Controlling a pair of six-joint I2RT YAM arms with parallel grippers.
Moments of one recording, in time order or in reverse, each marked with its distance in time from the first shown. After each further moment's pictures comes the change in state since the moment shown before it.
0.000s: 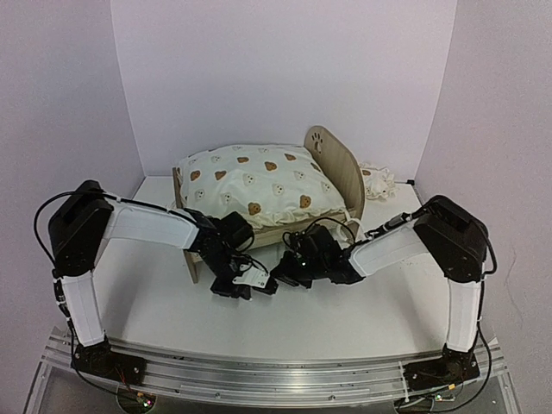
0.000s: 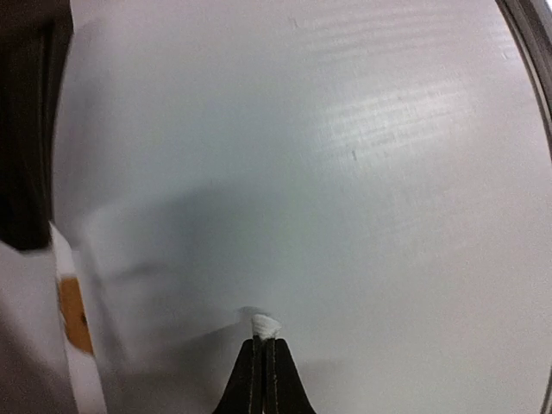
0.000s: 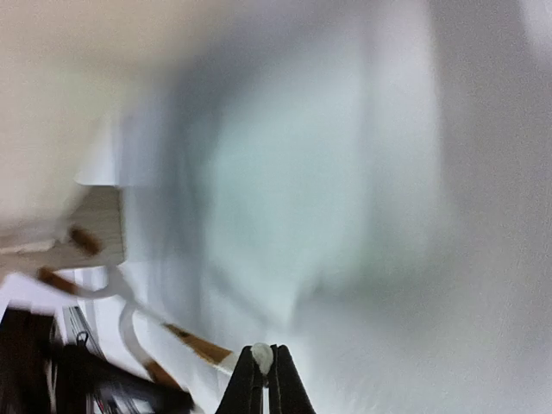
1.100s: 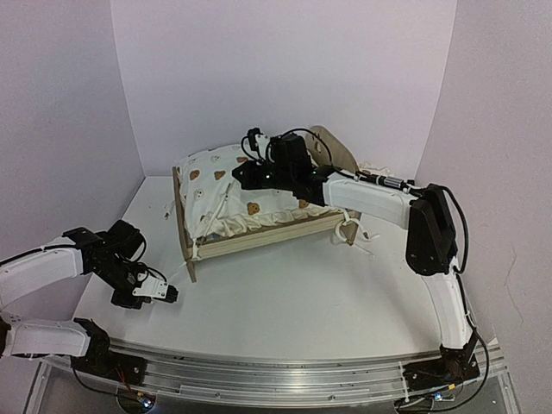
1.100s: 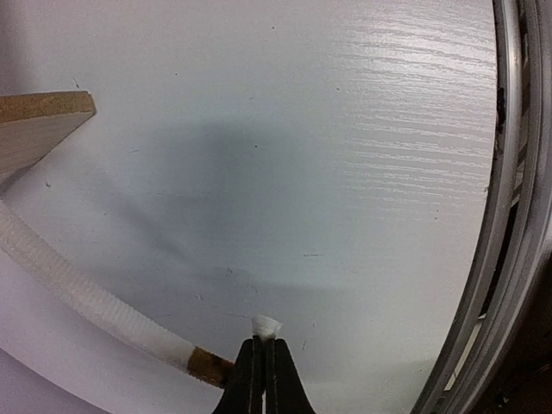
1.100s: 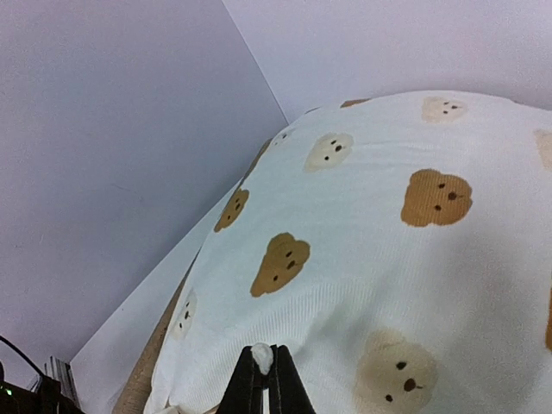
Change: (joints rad) left arm 0.405 -0.832 -0.566 -0.309 -0.257 0.178; right arm -0.076 0.261 0.980 -0.315 0.045 -0.573
